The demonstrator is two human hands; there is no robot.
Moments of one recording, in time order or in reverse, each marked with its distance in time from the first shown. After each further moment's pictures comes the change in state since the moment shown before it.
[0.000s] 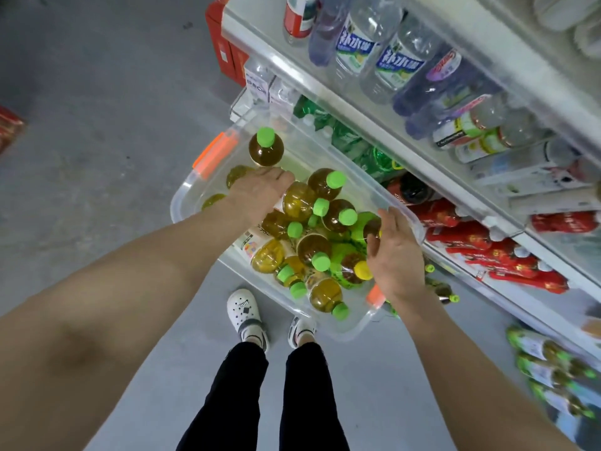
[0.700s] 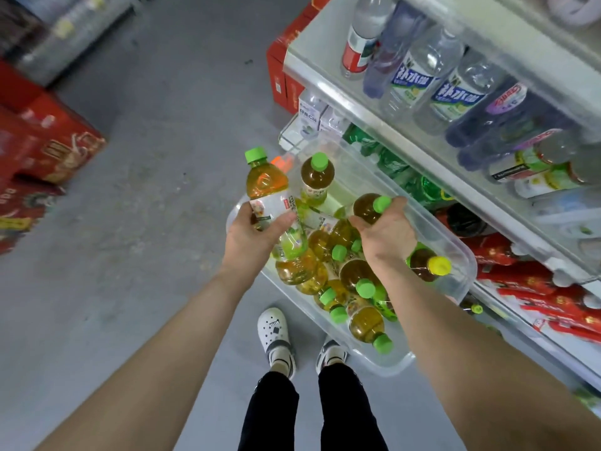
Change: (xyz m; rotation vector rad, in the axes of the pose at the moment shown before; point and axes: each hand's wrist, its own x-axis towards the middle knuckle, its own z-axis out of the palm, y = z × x) left_hand -0.102 0.003 -0.009 -1.324 0.557 -0.791; right_hand 0.072 -0.104 0.029 0.147 -0.017 0.383
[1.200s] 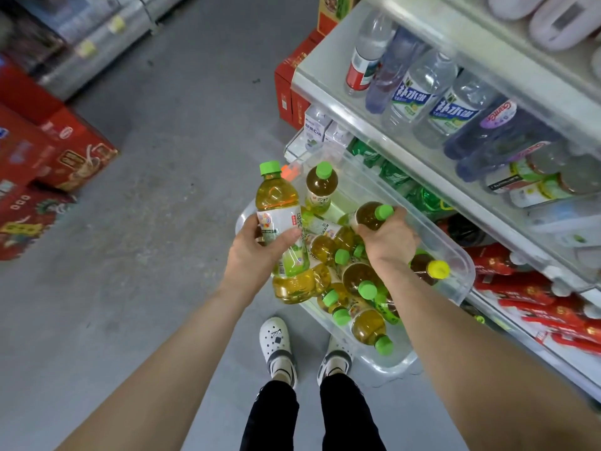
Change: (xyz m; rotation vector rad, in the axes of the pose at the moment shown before) left_hand -0.032 0.002 -0.016 0.021 -0.023 0.025; right_hand -0.003 0.003 -0.002 0.003 0.015 -0.005
